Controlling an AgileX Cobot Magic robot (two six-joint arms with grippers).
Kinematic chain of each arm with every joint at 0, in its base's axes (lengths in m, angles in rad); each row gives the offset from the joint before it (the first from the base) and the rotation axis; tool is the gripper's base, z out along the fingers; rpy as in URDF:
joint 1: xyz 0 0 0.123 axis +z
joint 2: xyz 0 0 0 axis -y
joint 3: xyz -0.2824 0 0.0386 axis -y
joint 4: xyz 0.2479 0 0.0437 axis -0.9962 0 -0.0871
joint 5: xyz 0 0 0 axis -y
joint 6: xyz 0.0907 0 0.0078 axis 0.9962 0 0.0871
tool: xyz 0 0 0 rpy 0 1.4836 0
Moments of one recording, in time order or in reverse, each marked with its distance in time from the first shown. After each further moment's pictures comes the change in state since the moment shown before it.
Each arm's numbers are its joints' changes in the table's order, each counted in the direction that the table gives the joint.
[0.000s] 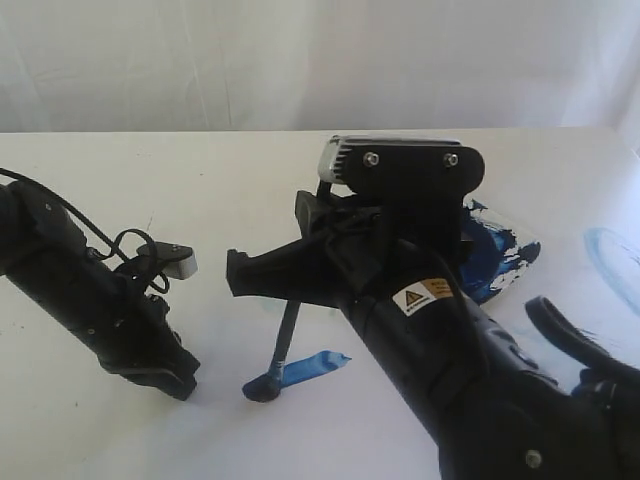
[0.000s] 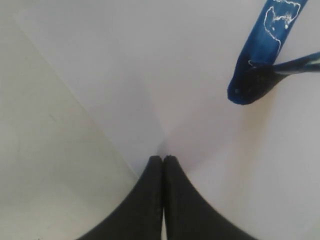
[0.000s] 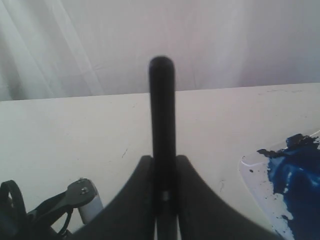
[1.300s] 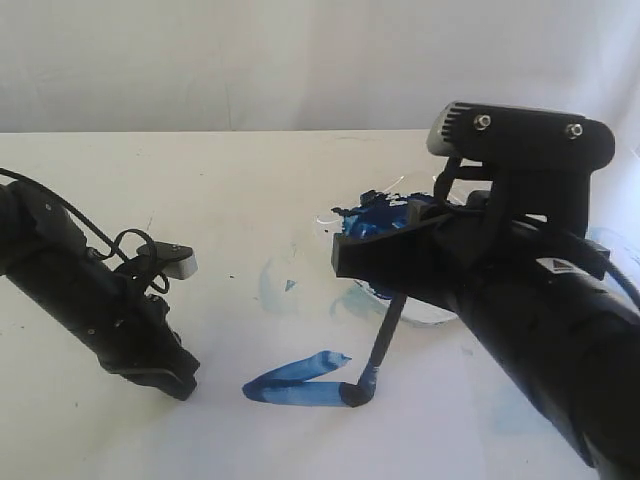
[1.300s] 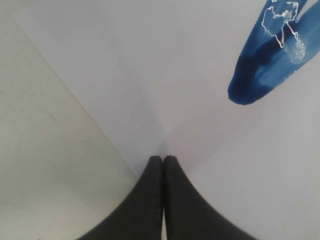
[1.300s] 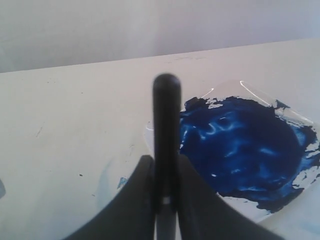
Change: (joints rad) left arm 0.000 0.000 0.000 -0.002 0.000 0.000; right arm 0.004 0.220 0.000 -0.567 0.046 -0.533
